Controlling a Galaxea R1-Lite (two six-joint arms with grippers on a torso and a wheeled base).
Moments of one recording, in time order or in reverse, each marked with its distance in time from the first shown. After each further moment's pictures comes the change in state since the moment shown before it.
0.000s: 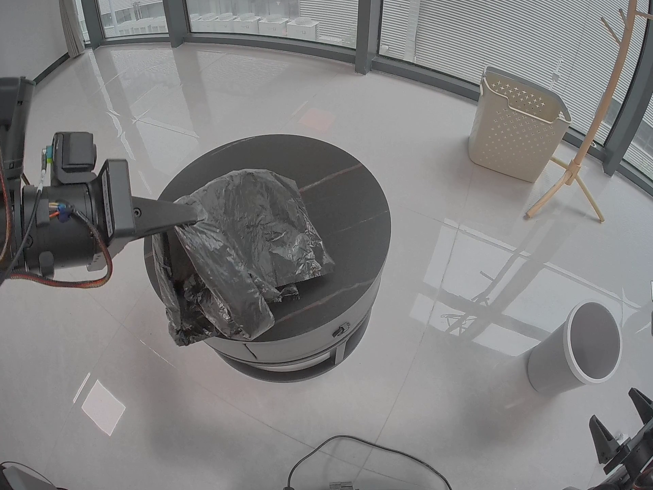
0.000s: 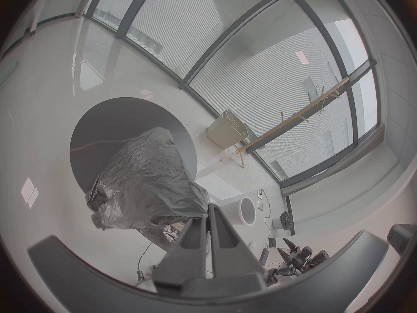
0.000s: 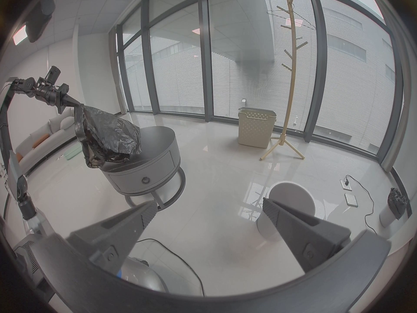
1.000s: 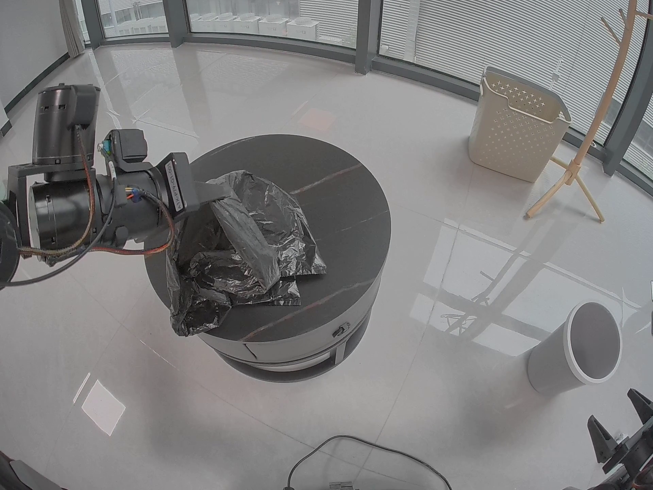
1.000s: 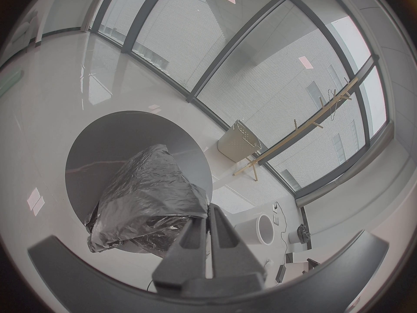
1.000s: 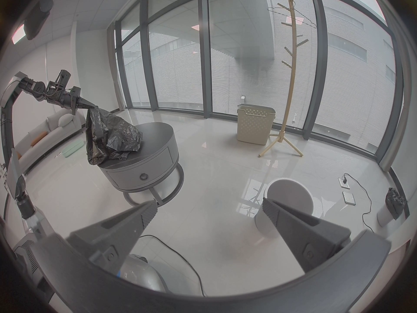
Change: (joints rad) left arm 0.054 0.206 0.004 -0.264 0.063 0.043; right arm -0.012 0.023 0.000 0.001 0.000 -0.008
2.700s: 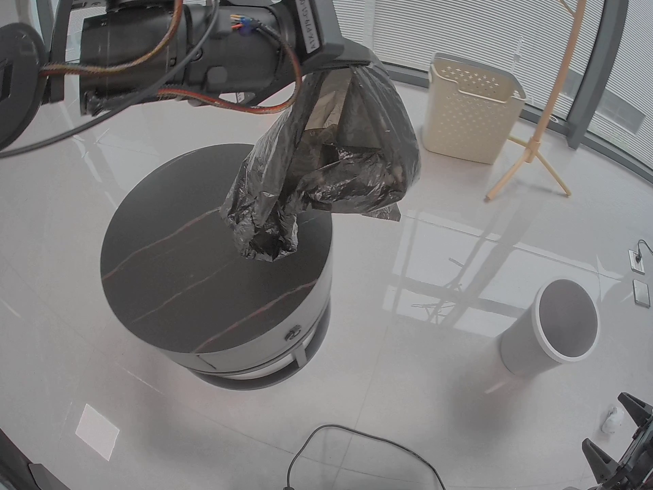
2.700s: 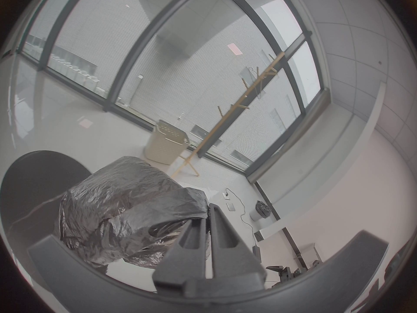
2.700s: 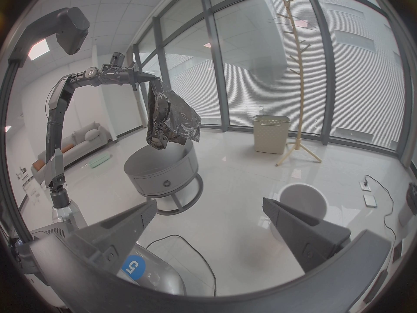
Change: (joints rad) left arm -0.313 0.218 -0.699 0.272 -0.009 0.112; right arm 0.296 -0.113 0.000 -0.001 0.001 0.015
